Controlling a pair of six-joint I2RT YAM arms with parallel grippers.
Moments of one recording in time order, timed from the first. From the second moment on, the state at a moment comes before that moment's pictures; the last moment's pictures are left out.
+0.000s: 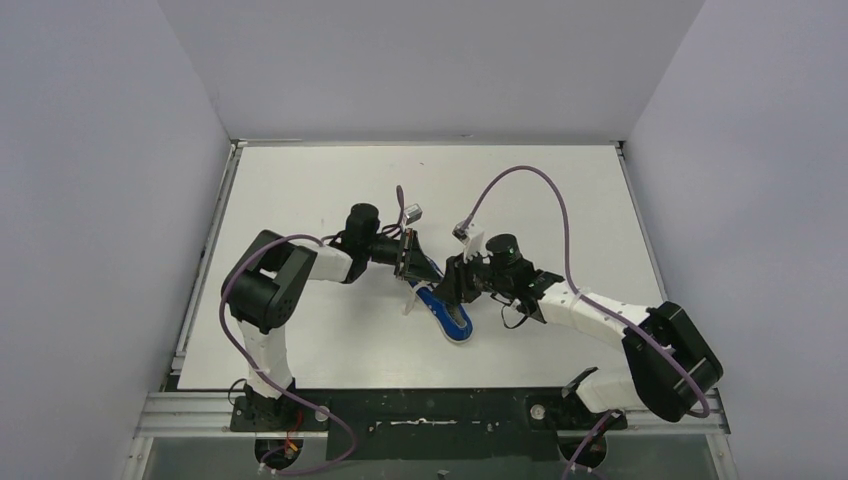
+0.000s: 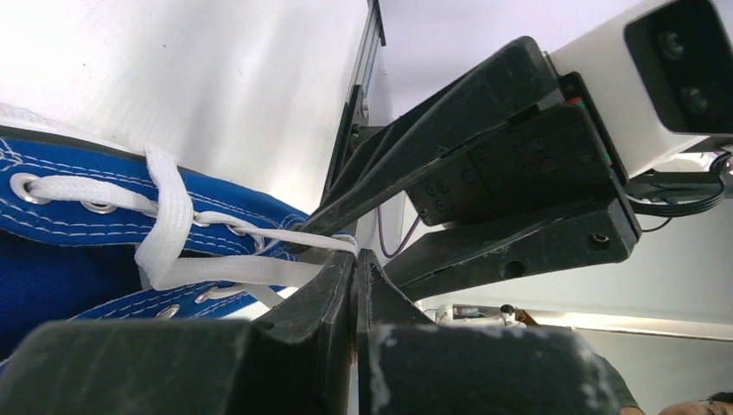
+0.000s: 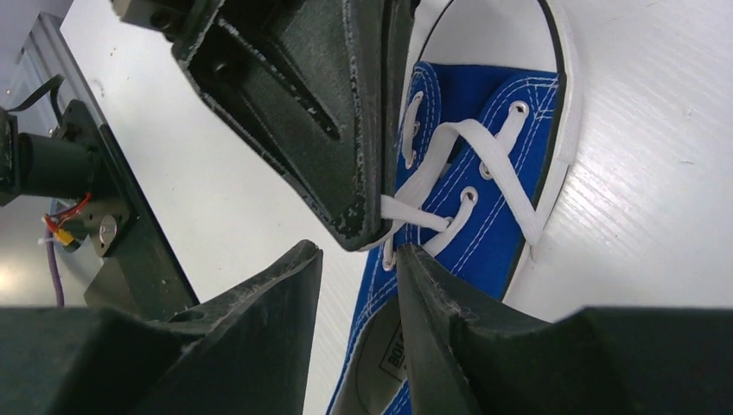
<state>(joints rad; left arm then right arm) -0.49 1.93 0.89 0.65 1.17 -1.07 0.63 1.34 0.63 0.12 -0.46 0.29</state>
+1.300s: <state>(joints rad) -0.49 1.91 0.96 0.29 1.11 -0.83 0.57 1.52 1.09 -0.82 -0.81 0.49</state>
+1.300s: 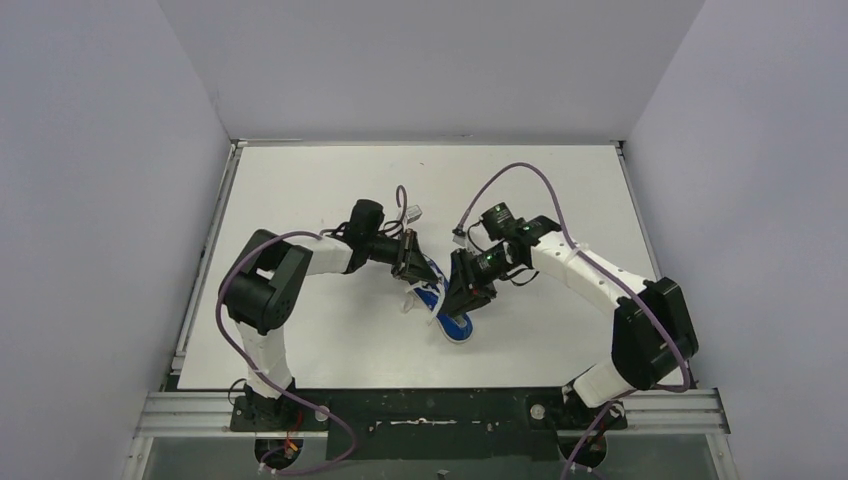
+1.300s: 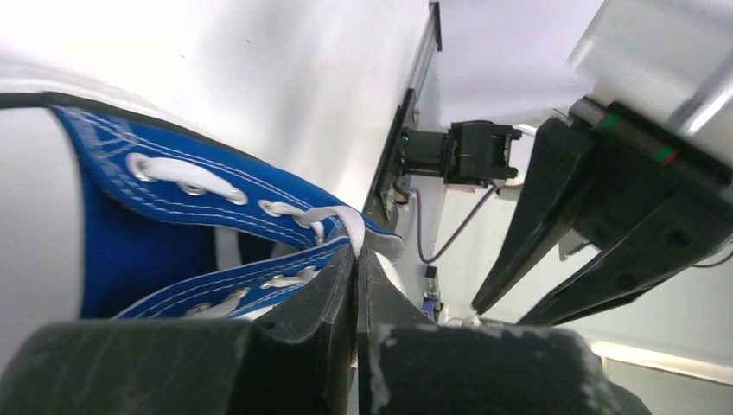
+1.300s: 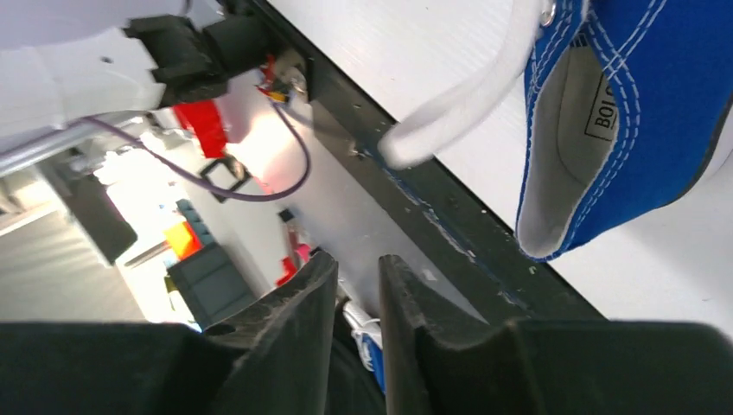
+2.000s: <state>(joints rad) -0.48 1.91 0.98 0.24 1.07 -0.79 0.65 1.34 0.79 -0.27 -0.31 0.42</state>
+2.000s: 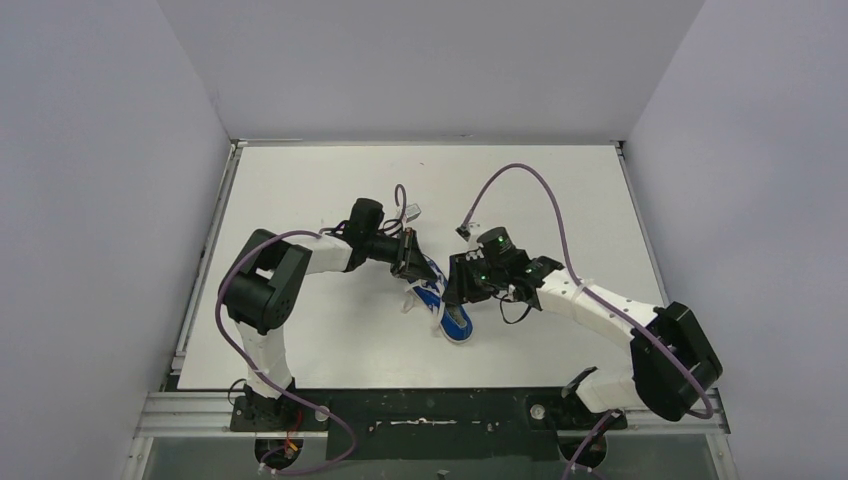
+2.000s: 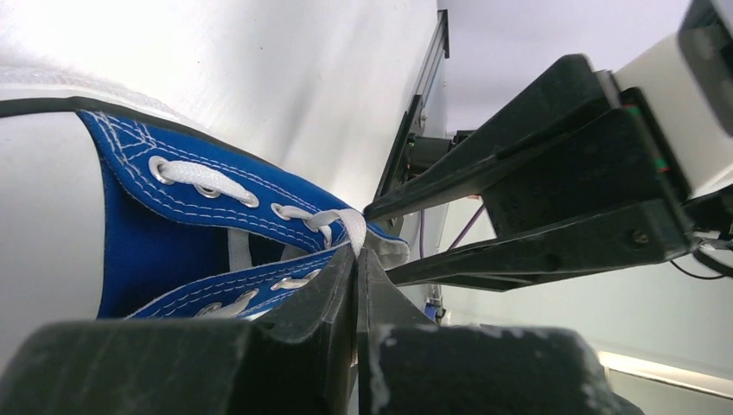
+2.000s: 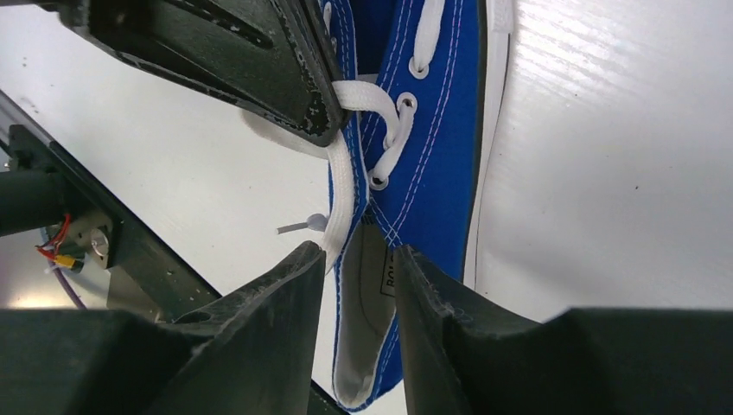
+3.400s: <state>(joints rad) -0.48 1.75 0.94 -0.04 0.93 -0.48 0.86 1.43 1.02 -0.64 0.13 0.56</state>
